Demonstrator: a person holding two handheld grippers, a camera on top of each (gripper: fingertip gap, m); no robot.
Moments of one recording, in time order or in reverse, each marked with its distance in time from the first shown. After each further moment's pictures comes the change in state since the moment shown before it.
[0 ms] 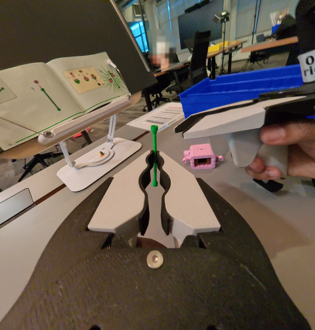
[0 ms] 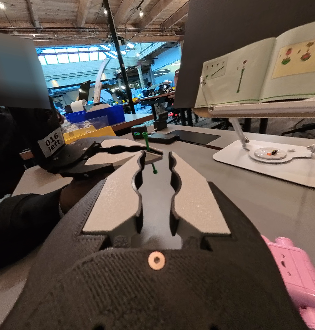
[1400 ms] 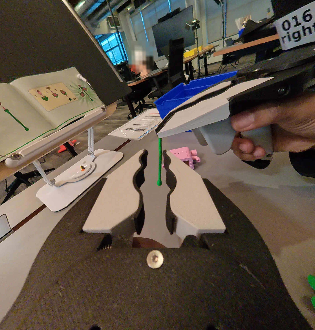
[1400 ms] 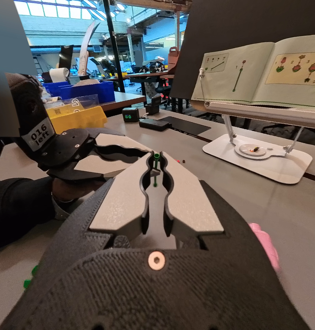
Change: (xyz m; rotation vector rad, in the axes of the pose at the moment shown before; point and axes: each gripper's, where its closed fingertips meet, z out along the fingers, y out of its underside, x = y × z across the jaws) left arm 0.037 -0.009 0.003 0.032 0.115 0.068; right arm -0.004 -0.004 -0.015 -0.121 0.060 -0.119
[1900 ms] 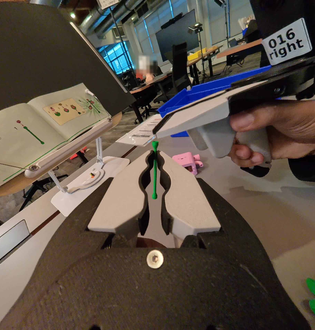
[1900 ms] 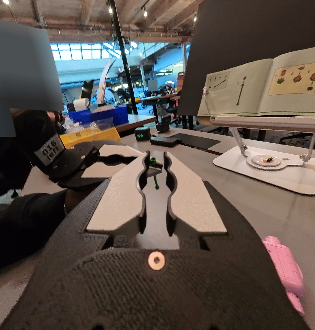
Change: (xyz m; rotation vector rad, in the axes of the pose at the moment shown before) left arm 0.000 -0.015 -0.006 0.021 -0.032 0.060; right arm -0.006 -0.016 -0.005 0.118 -0.066 0.080
